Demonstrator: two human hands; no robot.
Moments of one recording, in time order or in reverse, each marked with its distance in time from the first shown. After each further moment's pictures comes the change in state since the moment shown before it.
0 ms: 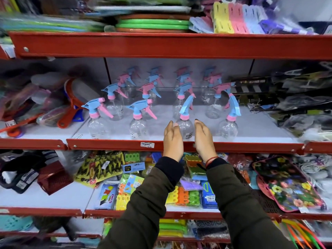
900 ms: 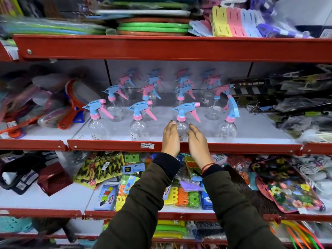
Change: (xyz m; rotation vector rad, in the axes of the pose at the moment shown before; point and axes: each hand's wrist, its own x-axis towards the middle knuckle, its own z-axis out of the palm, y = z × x) left_hand 0.012 0.002 -0.004 0.033 -0.052 -0.026; right_hand -0.009 0.013 0.010 -0.059 -0.063 -0.026
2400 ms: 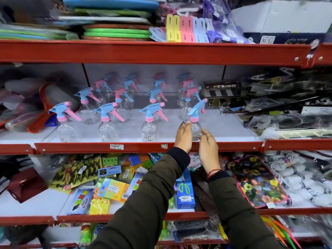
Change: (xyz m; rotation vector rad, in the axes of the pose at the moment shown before) left_hand -0.007 -0.002 0.152 -0.044 -0.184 -0.022; right_hand -0.001 0.043 -0.128 0.081 0.254 0.051
